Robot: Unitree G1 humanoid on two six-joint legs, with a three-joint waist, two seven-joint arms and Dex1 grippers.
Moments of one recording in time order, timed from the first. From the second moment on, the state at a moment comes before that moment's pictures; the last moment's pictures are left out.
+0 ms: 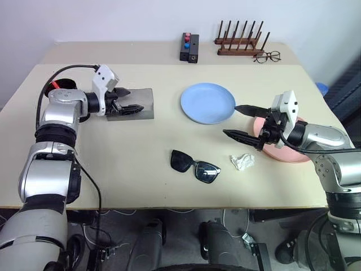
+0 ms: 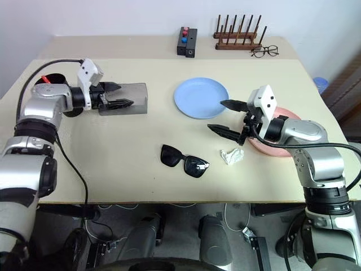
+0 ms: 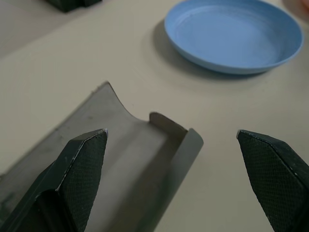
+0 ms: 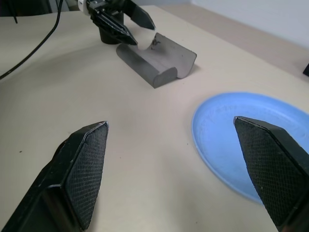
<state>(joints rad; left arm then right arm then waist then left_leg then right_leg) -1.13 0.60 -0.06 1.08 -0.09 0.10 -1.15 -0.39 -0.73 -0.12 -0.16 0.53 0.45 0.96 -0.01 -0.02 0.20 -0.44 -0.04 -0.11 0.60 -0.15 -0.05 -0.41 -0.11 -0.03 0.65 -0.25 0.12</state>
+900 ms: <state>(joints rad) -1.13 0.58 -0.13 1.25 0.13 0.01 -1.08 -0.33 -0.72 -0.15 -0.24 0.53 0.45 0.87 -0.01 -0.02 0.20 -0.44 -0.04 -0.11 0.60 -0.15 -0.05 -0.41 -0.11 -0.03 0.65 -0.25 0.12</state>
